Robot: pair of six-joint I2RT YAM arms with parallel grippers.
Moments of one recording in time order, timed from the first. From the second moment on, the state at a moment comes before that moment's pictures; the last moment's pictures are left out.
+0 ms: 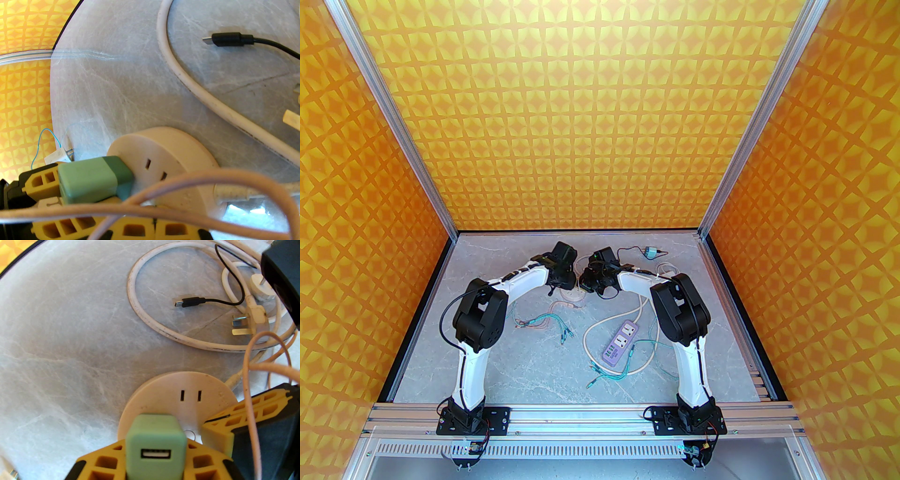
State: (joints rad) left arm -0.53 2.11 1.63 -0.57 0.01 -0.16; right arm 0.46 2.15 1.46 -0.23 -0.48 0.79
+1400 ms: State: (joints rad) left arm -0.52 2.13 1.67 -0.63 0.02 -0.17; right arm 0.47 2.16 1.47 -0.24 -0.47 0.78
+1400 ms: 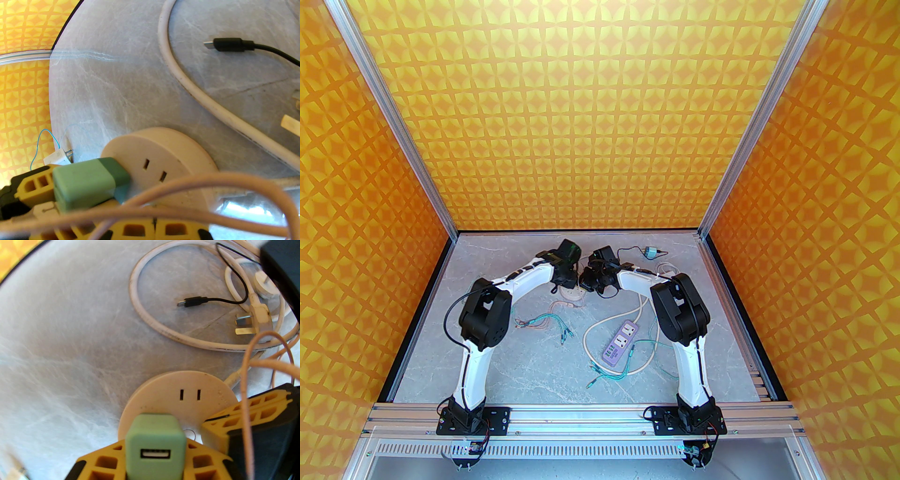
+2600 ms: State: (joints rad) left arm -0.42 1.87 1.57 -0.59 0.01 -0.25; right arm 0.47 2.16 1.48 -0.26 -0.46 0.77
